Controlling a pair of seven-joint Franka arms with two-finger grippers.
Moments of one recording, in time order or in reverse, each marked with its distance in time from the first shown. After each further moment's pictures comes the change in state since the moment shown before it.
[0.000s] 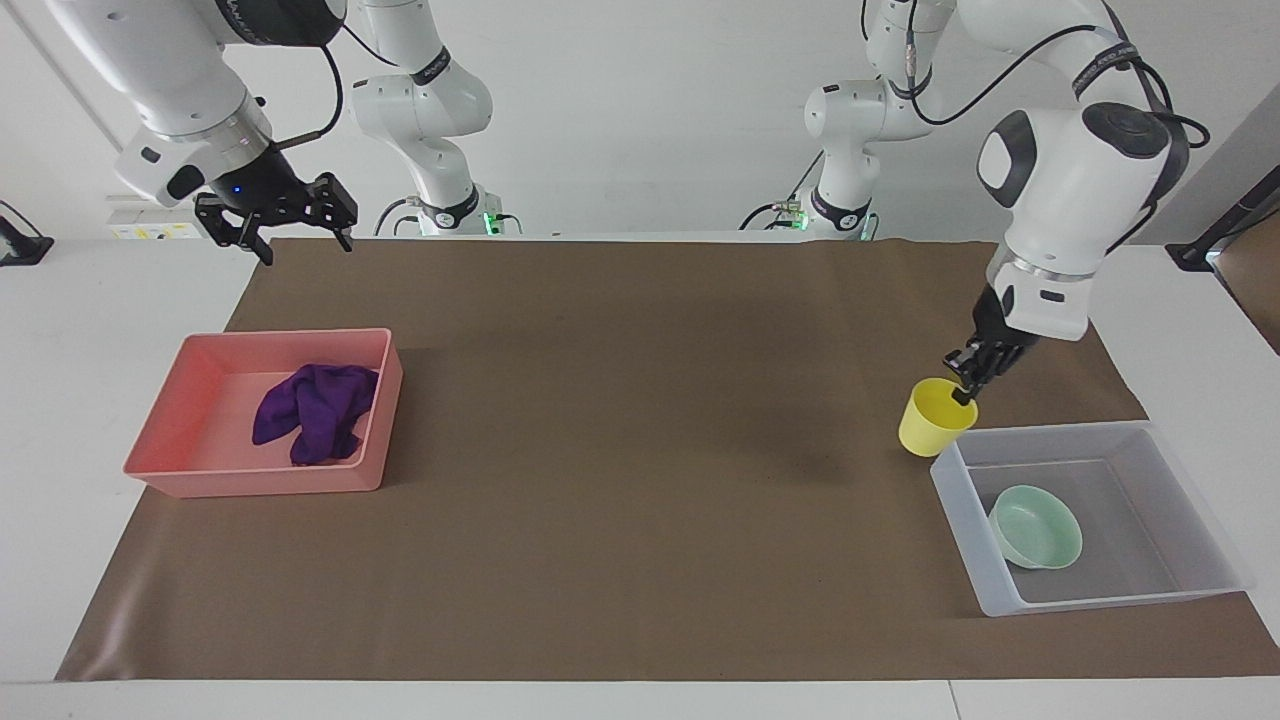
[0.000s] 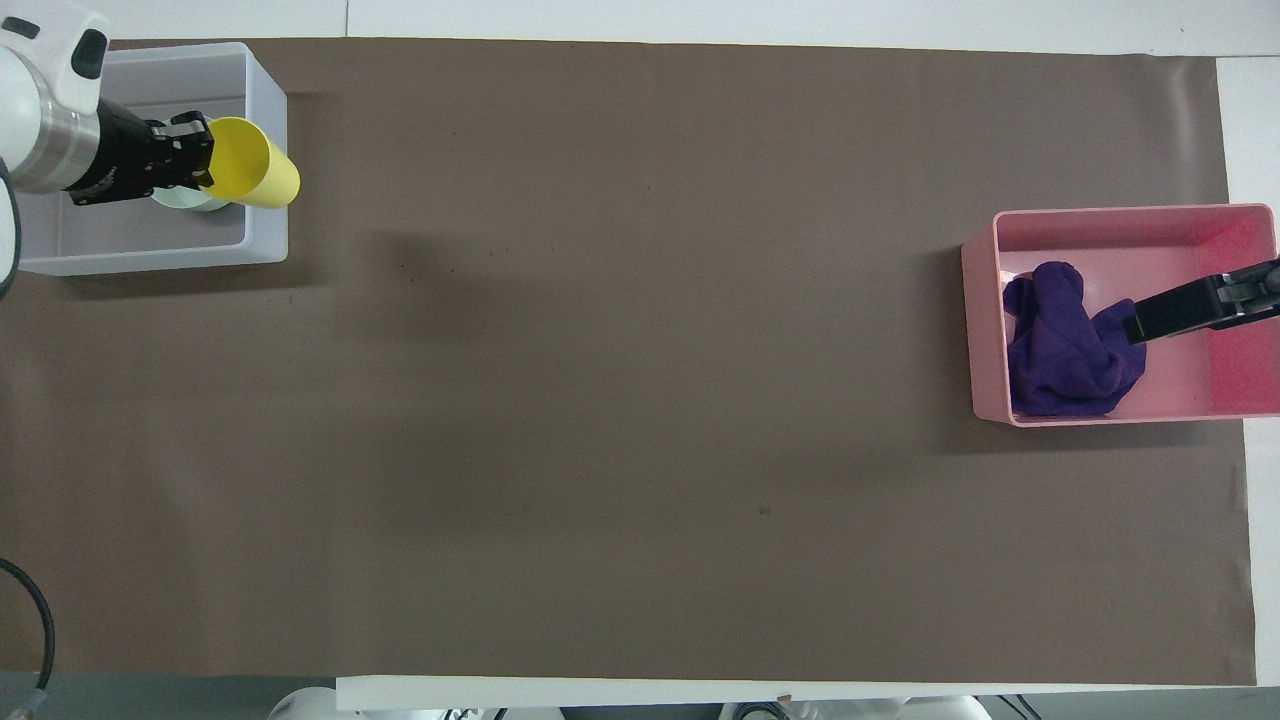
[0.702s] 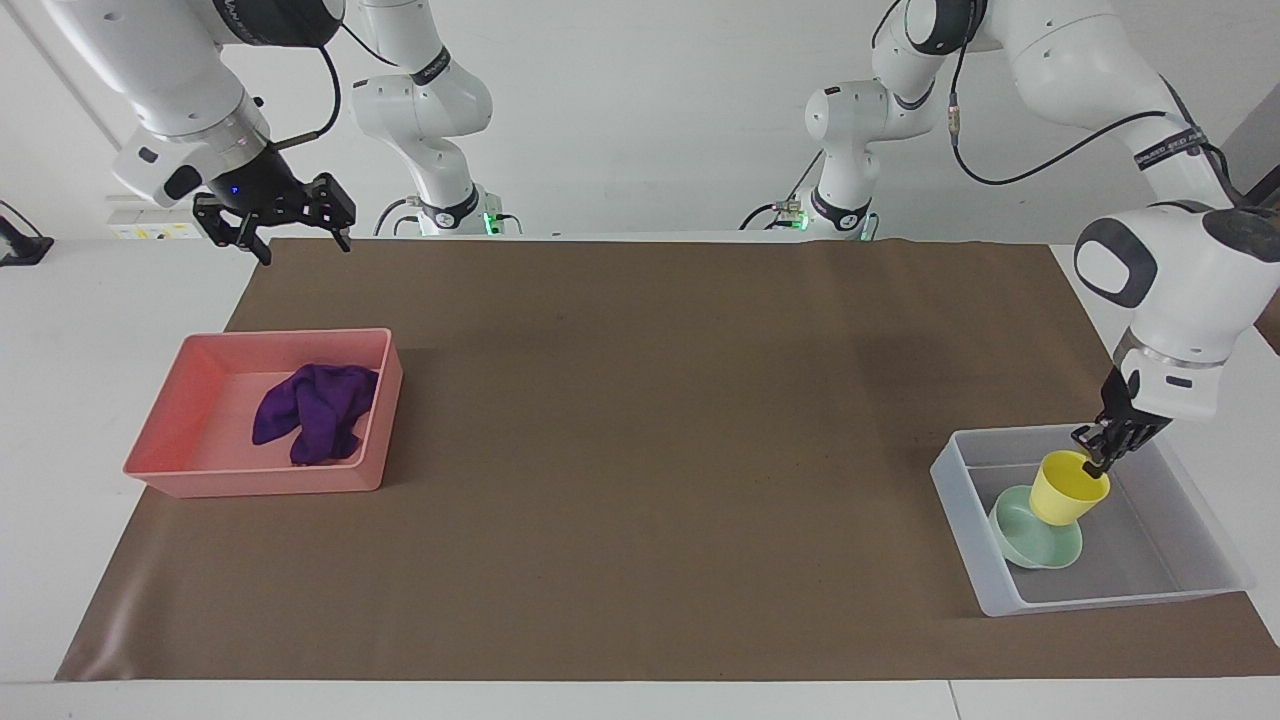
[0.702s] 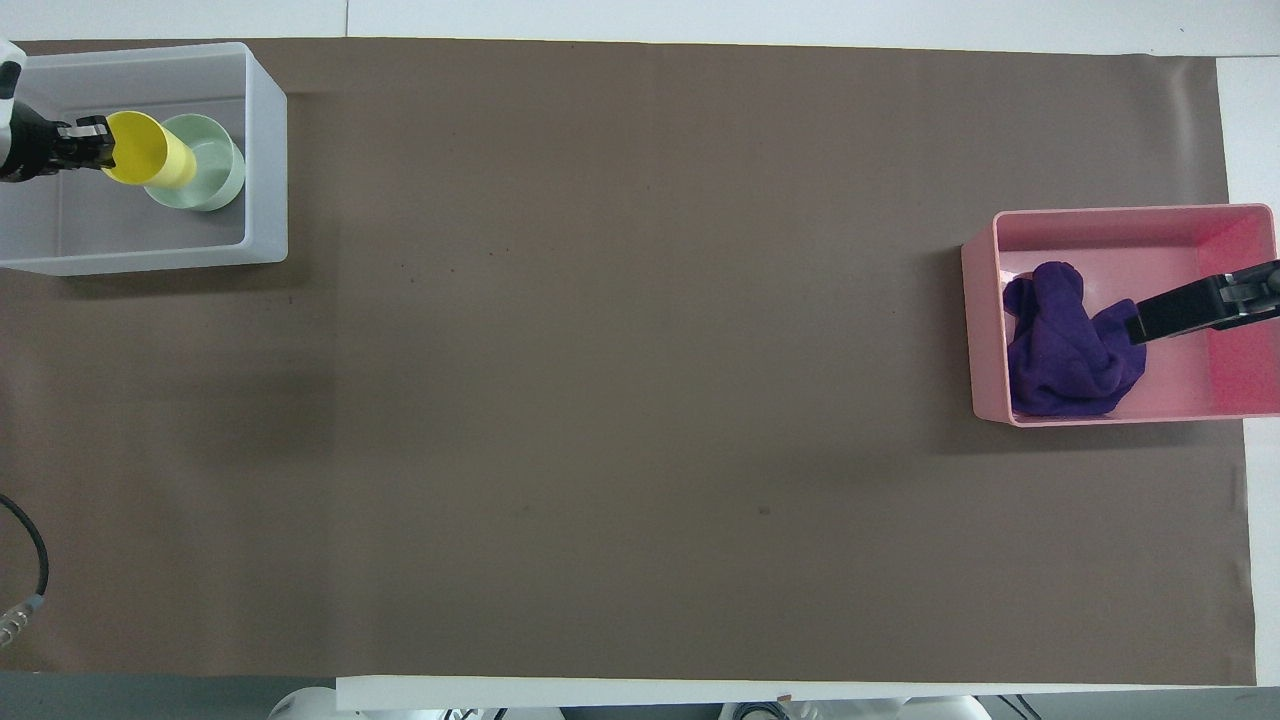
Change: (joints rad) left arm 0.036 0.193 0.178 -0.021 -0.027 0.298 0.327; right arm -0.001 0.000 -0.002 -0.001 -0.001 0.000 0.000
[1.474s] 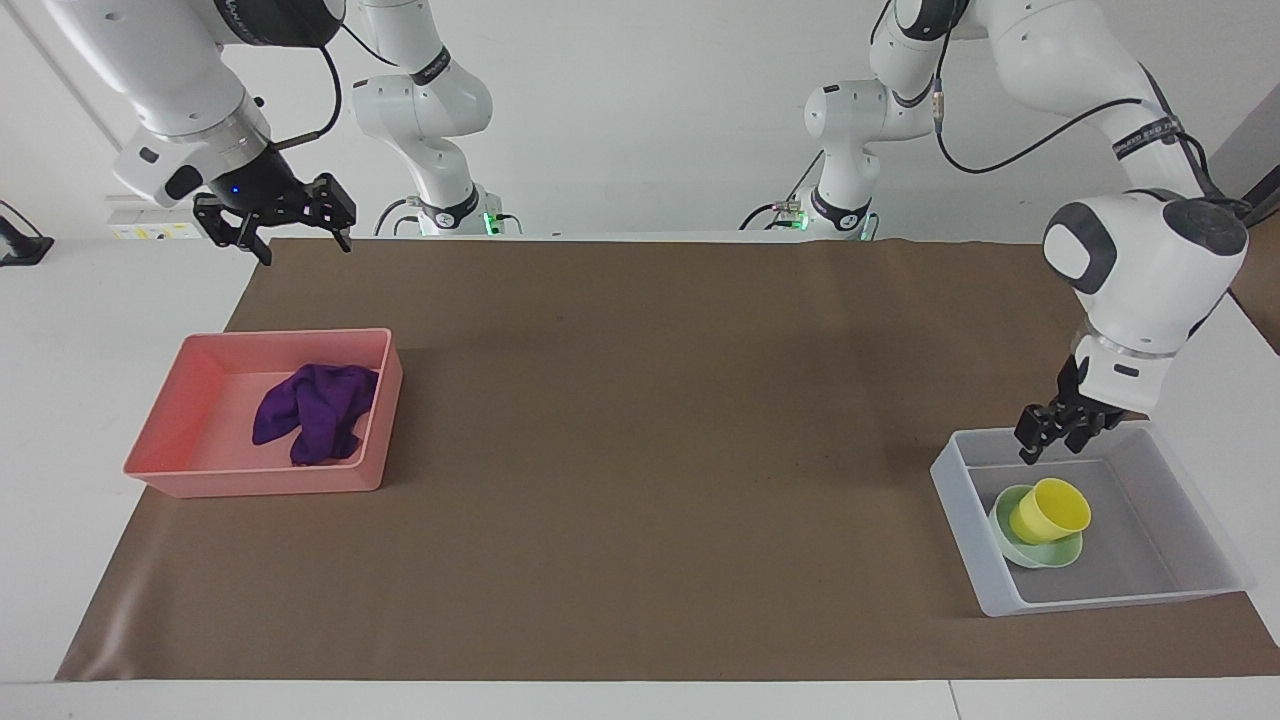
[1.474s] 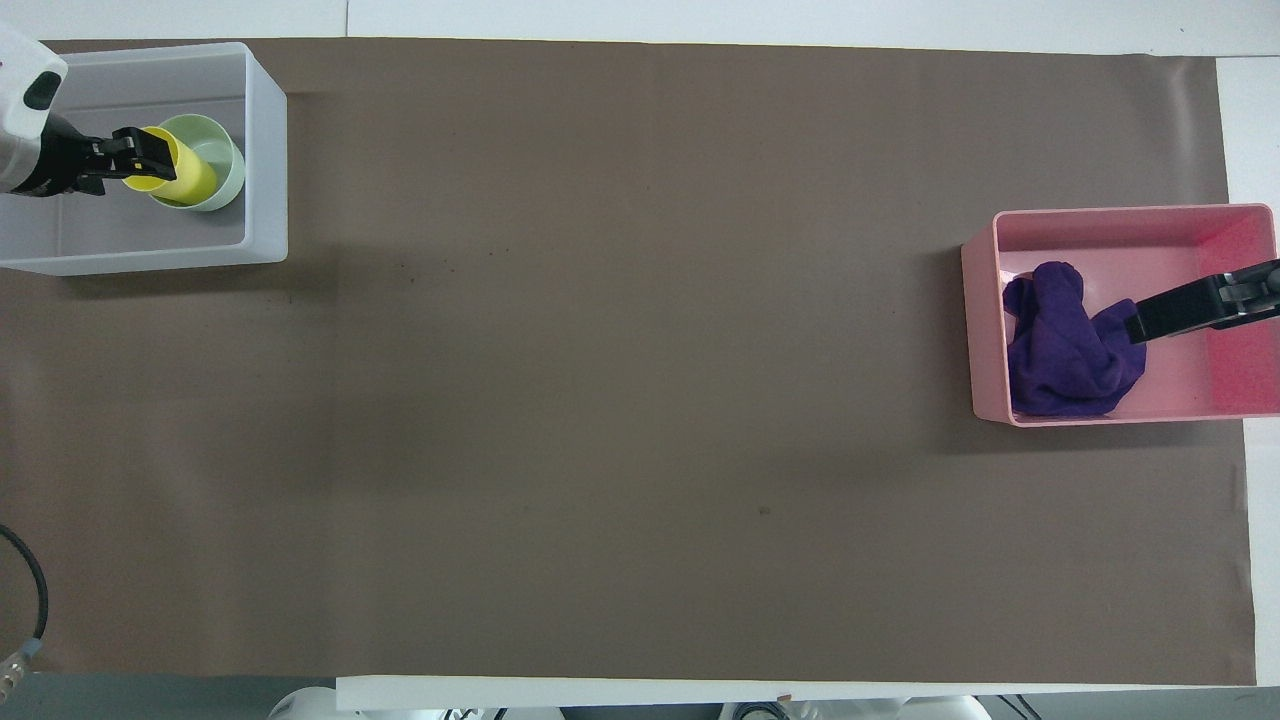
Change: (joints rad) left arm -0.082 -0.172 -0.008 -0.027 0.000 -0.267 0.006; right arm 0.001 0.000 0.000 0.000 0.000 0.002 0.000
